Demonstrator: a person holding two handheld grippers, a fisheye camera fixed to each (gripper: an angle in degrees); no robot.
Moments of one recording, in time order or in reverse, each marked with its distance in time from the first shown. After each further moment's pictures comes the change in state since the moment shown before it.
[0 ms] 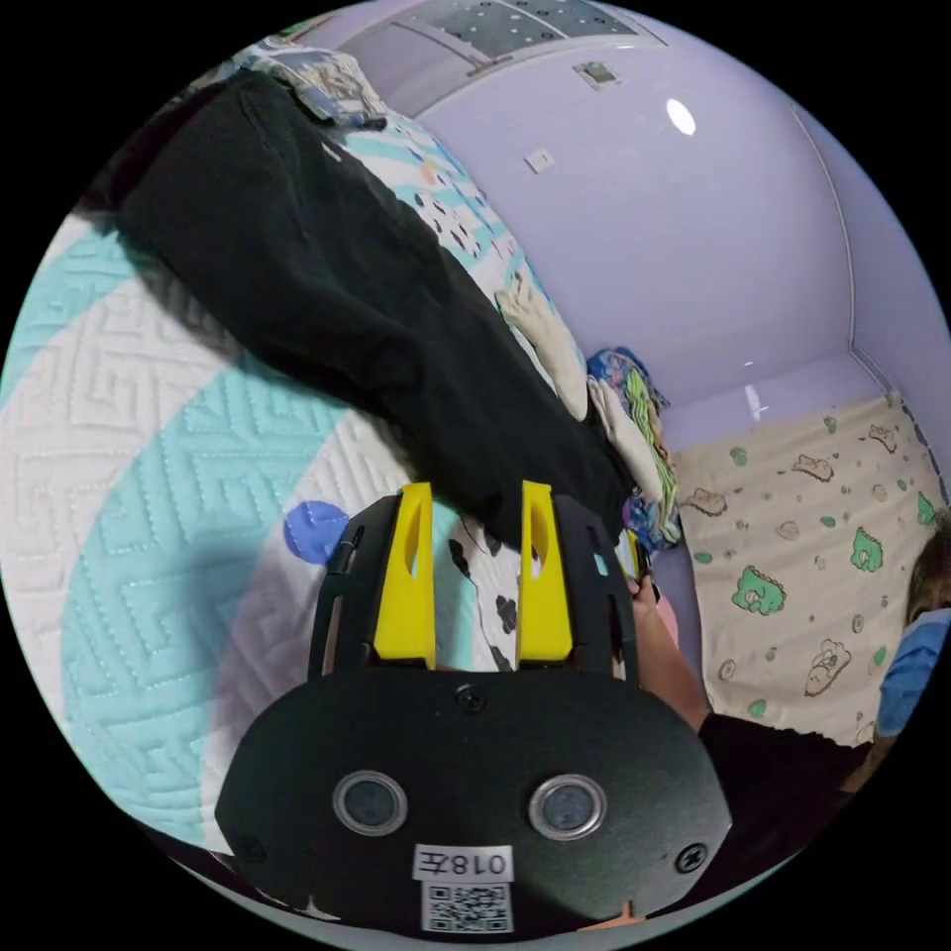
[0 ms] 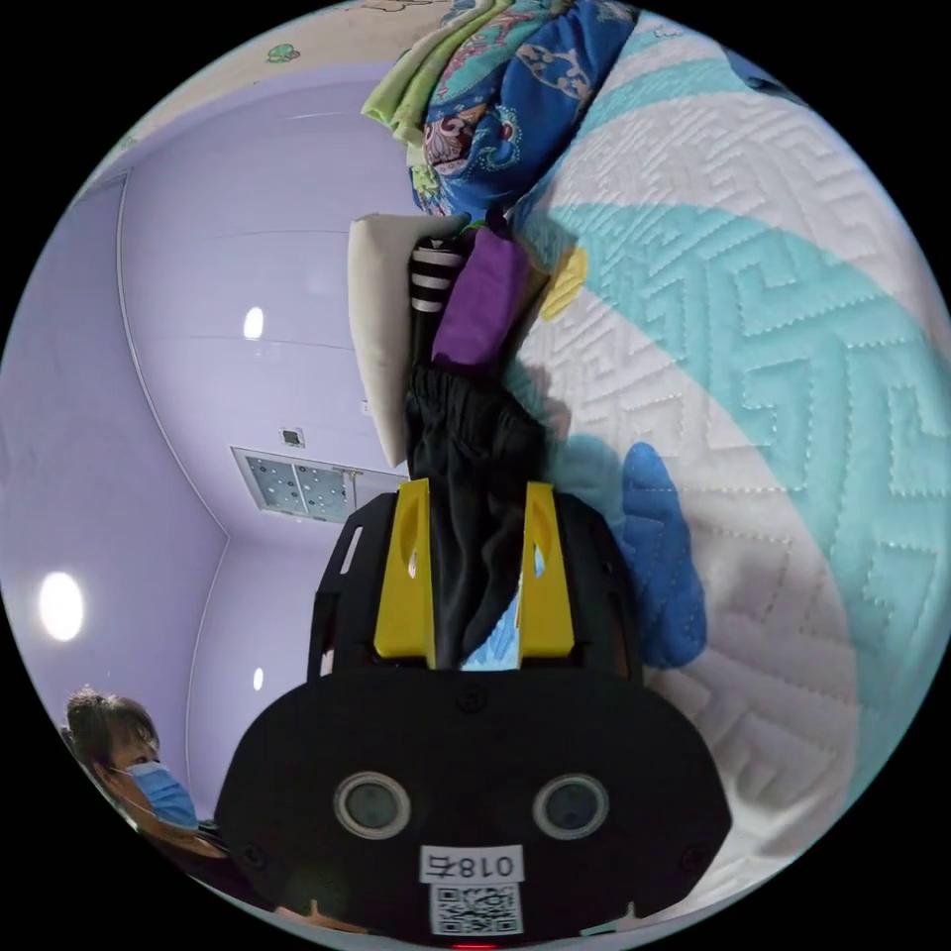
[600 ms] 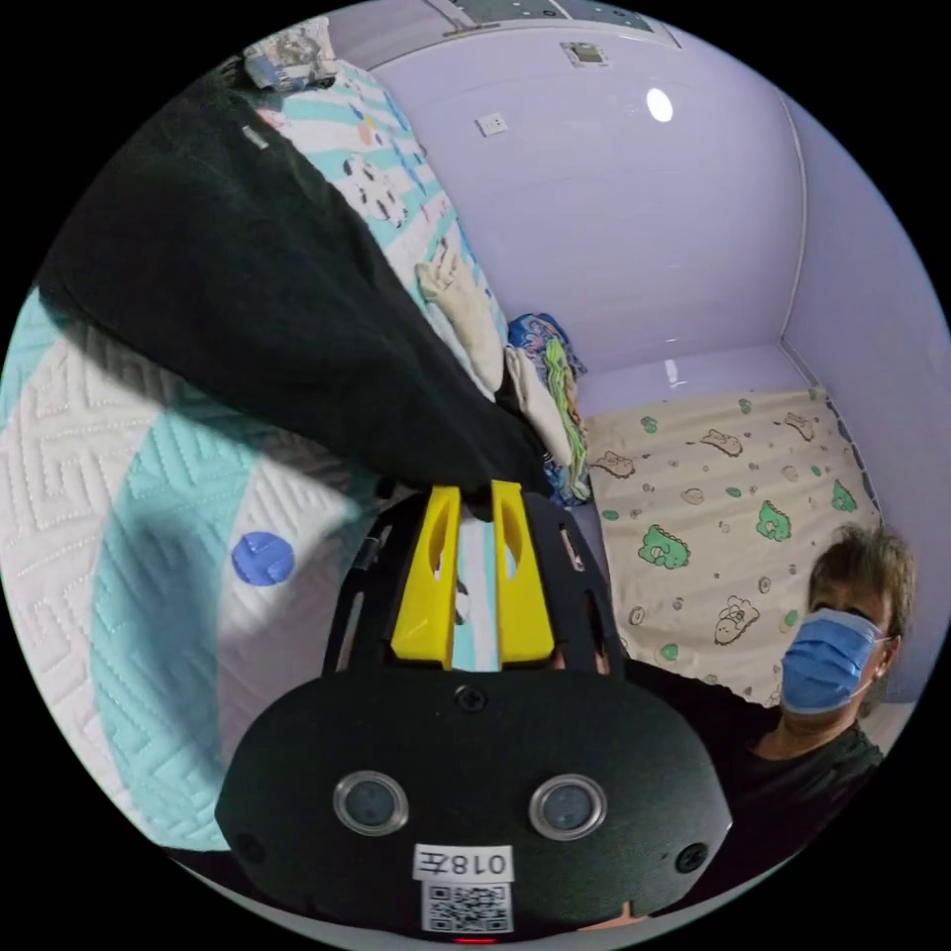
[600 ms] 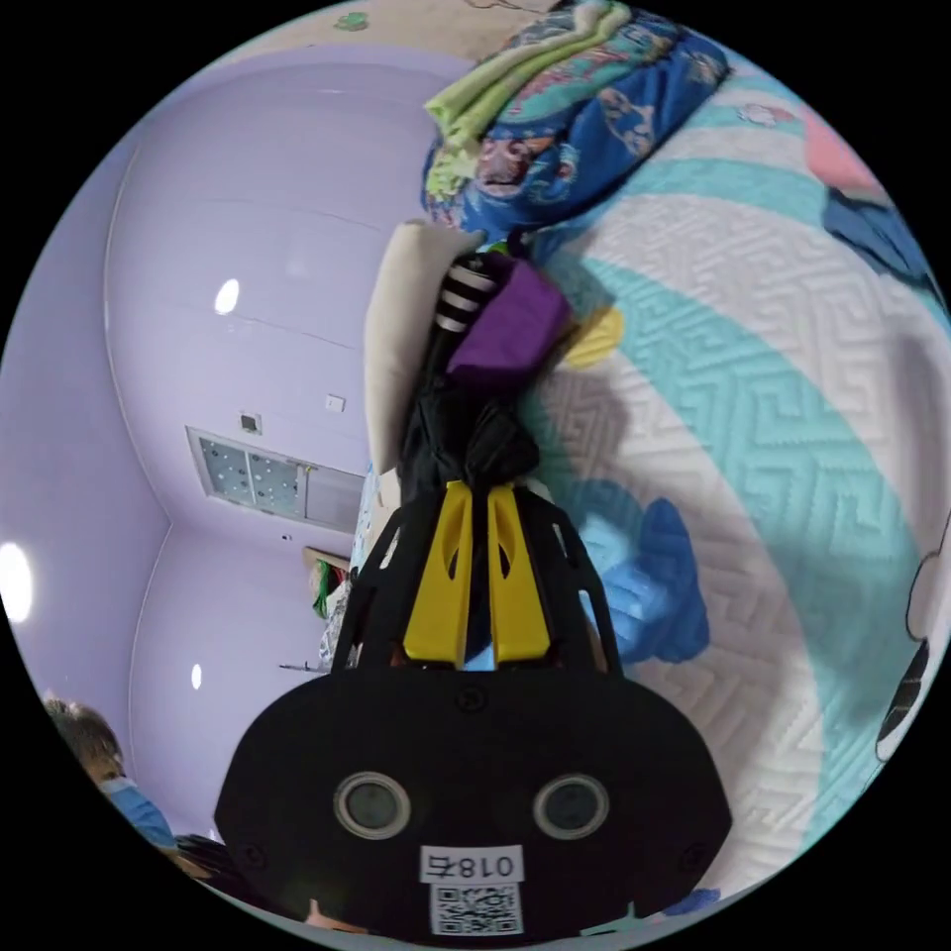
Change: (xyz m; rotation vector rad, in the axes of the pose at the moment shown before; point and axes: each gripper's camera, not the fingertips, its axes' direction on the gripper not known) left arm -0.016 -0.031 -0.019 -0.176 0.287 0.004; right arm -0.026 0.015 -0.001 0.037 0.177 -0.039
